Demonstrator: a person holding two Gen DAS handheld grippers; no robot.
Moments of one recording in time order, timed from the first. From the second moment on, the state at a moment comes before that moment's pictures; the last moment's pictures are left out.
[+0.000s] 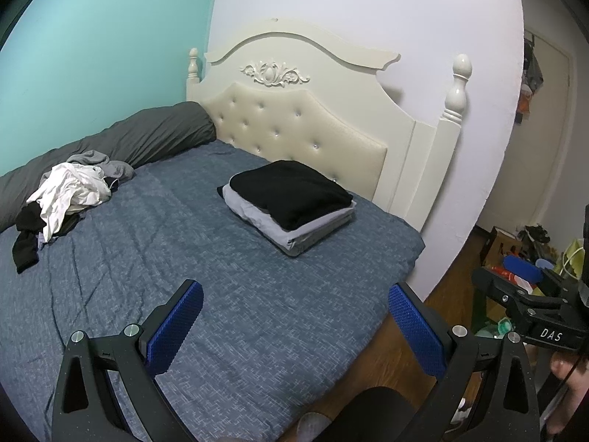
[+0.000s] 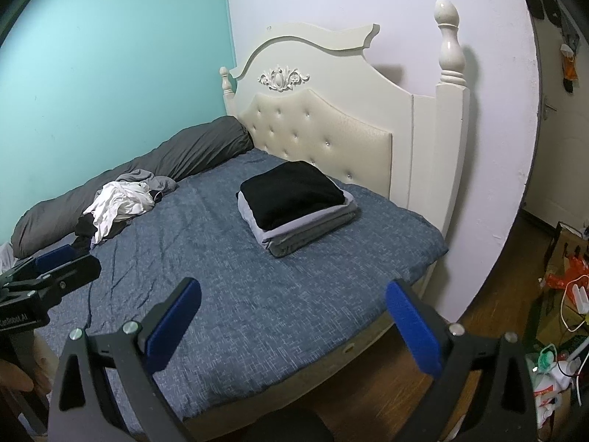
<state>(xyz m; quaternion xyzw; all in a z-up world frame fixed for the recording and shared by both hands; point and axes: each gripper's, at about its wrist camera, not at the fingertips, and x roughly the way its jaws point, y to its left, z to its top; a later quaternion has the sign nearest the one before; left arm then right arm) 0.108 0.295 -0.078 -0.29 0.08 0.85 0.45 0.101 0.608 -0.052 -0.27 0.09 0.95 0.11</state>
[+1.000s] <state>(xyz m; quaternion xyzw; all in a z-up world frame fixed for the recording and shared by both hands) 0.105 0.295 -0.081 -0.29 0.07 0.84 0.45 0.100 0.605 -0.052 -0.27 0.09 0.95 0.11</state>
